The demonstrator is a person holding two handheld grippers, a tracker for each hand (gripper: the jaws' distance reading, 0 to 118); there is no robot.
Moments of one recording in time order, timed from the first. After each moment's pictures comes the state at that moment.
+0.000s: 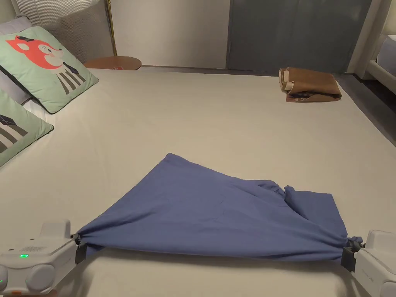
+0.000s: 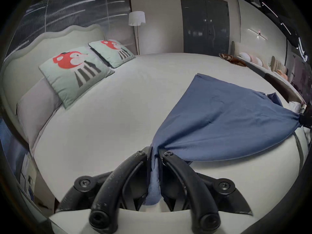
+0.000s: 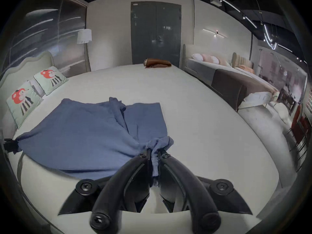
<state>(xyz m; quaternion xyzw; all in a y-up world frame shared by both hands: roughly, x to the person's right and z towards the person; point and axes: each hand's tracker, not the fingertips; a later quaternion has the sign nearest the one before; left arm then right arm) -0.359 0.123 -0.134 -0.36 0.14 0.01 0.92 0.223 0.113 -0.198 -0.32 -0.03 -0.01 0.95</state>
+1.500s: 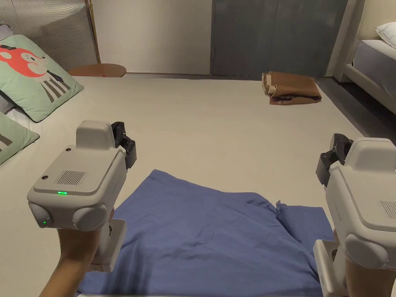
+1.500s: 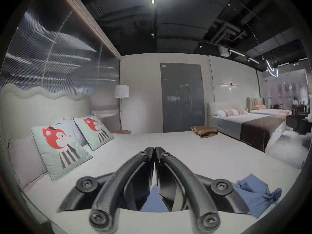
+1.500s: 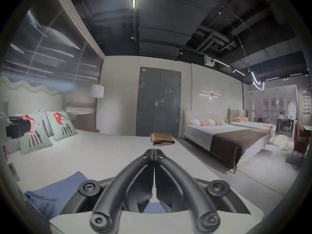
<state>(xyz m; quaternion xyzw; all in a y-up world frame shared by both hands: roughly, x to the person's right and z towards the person) -0.241 0.287 -0.181 -0.02 0.04 -0.02 1.00 0.126 0.285 -0.172 0.01 -0.03 0.02 1.00</state>
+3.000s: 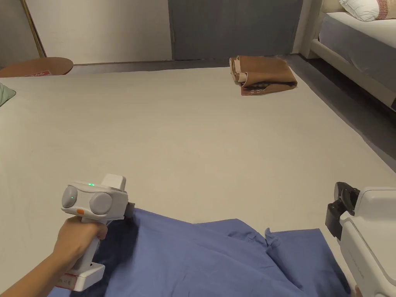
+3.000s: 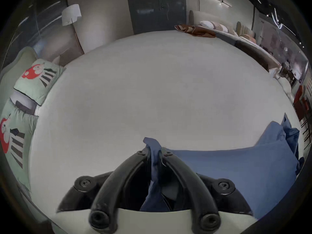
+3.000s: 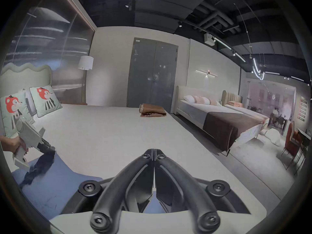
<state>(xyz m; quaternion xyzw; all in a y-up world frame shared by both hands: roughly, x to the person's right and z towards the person) -0.233 0.116 -0.481 -0.44 -0.06 -0.07 0.89 0.184 0.199 -0.280 -0.13 -0.07 0.04 0.99</state>
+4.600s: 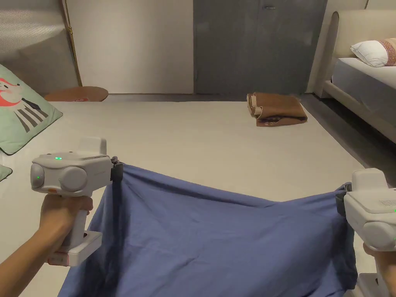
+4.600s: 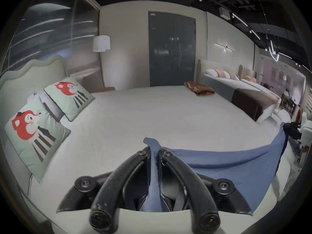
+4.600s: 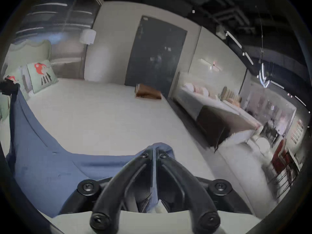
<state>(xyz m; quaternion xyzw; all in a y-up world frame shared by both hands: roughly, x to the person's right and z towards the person) -0.307 0.287 -0.361 -0.24 -0.01 0.01 0.97 0.199 0.264 -0.313 -0.19 -0.08 0.12 0.97</state>
